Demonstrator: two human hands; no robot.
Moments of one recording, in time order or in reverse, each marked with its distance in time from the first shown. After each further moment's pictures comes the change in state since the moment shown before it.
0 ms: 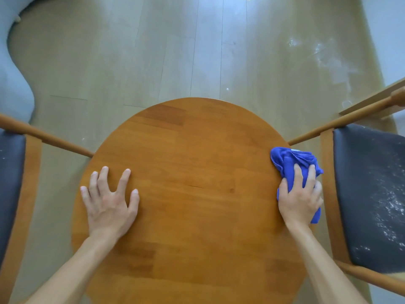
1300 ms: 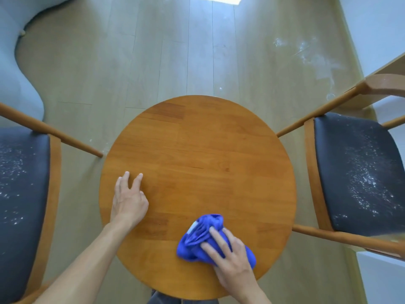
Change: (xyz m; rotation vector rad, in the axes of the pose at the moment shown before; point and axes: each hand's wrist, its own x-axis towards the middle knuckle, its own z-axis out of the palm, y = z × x) left_hand -0.041 0.001 -0.037 -0.249 -0.333 -0.100; right_hand -0.237 -0.032 -0.077 0.272 -0.176 -0.842
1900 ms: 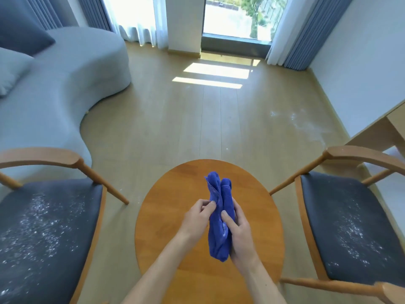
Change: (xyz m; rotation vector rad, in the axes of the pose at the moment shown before) left_hand -0.138 0.158 -0.125 -0.856 -0.322 0.150; right_hand 0.154 -0.048 -0.217 1.759 0.189 0.701
